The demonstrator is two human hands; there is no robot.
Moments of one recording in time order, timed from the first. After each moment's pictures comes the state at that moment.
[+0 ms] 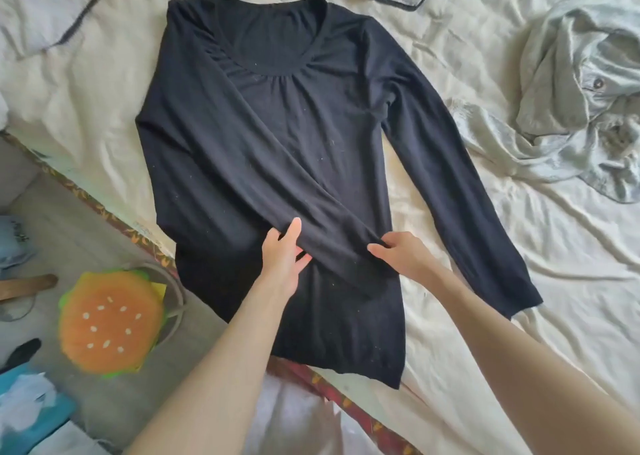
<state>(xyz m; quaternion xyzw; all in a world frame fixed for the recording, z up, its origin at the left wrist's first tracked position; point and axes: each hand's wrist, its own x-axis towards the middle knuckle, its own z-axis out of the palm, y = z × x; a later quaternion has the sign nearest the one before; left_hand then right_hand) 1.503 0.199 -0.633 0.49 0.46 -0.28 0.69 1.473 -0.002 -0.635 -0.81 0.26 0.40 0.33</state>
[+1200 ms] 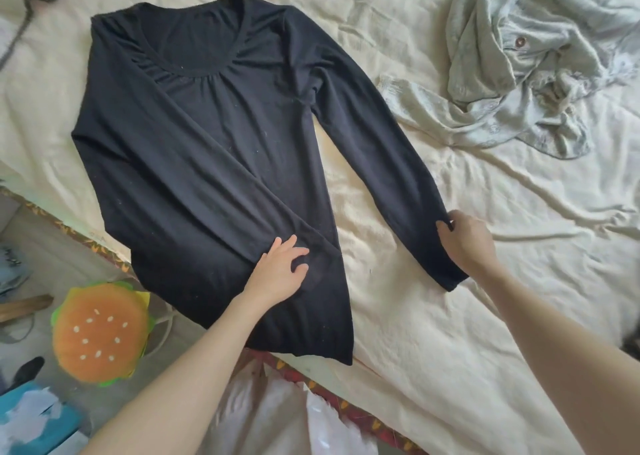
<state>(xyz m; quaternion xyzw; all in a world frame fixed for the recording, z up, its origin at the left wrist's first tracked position) 1.447 0.145 -0.631 0.86 -0.08 -0.45 0.21 1.399 -0.160 -0.632 -0.89 0.34 0.21 0.22</state>
